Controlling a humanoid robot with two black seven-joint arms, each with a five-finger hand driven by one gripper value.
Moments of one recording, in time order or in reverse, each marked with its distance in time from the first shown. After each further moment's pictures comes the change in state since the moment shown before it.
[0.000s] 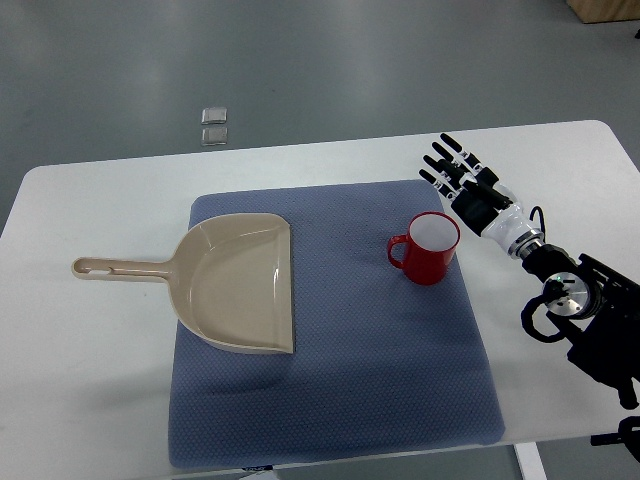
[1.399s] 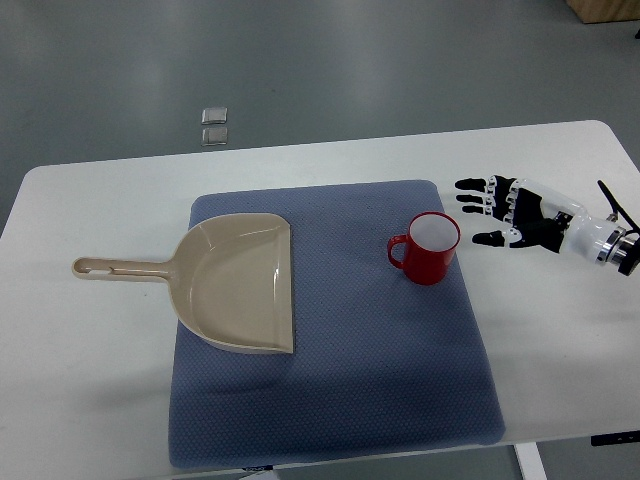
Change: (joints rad) left arm 0.002 0.000 0.003 -0.032 -0.001 0.000 -0.001; right arm -0.133 -0.402 -0.014 0.390 -0.717 0.000 0.149
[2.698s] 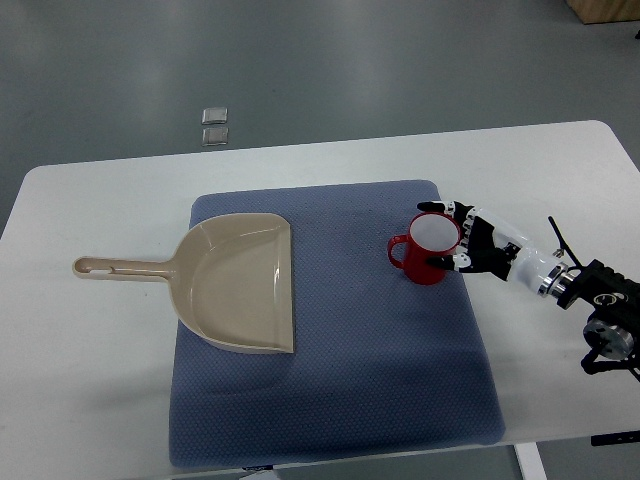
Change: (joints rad) left arm 0.010 0.000 0.000 -0.013 0.000 0.000 0.000; right arm -0.048 0.201 -0.020 -0.077 -0.035 -0.145 0.089
